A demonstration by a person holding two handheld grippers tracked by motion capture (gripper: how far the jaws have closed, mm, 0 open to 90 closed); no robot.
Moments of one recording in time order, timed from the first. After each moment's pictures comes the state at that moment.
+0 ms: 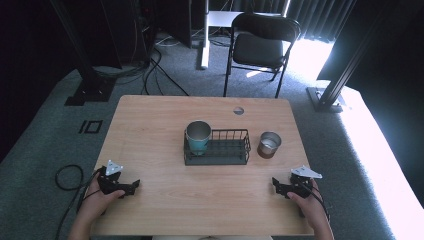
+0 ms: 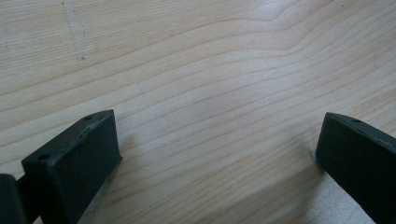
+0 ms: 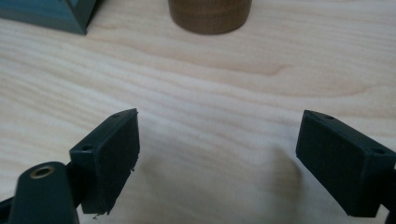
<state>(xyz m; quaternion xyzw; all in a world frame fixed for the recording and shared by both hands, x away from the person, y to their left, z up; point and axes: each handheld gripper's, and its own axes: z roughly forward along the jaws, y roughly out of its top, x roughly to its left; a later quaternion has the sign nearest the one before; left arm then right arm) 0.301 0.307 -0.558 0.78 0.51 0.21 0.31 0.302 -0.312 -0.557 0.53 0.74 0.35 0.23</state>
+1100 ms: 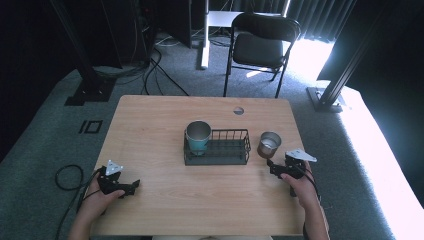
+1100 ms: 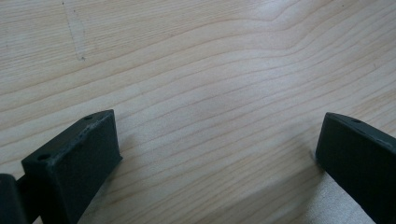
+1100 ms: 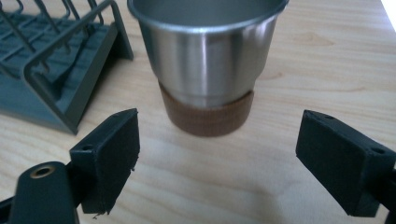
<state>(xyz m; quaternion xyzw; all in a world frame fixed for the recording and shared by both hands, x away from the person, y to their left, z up) 0.301 0.306 -0.558 0.78 0.51 0.21 0.31 0.357 -0.298 -0.543 0.52 0.71 0.41 0.26</state>
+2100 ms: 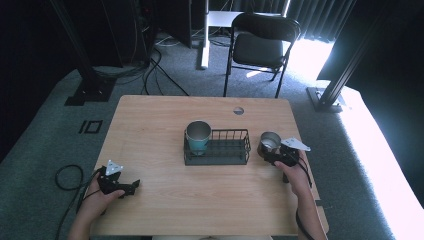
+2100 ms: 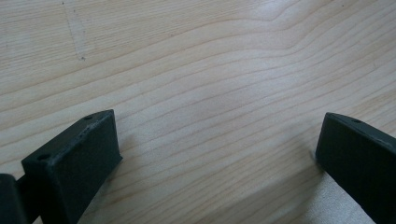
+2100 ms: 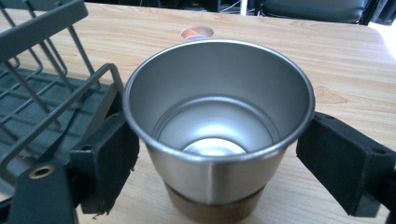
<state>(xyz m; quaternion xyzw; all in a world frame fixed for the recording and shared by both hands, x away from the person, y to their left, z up) 0.301 0.306 -0.558 0.78 0.51 0.21 0.31 0.395 -0.283 -0.536 0.50 0.69 0.44 0.28</state>
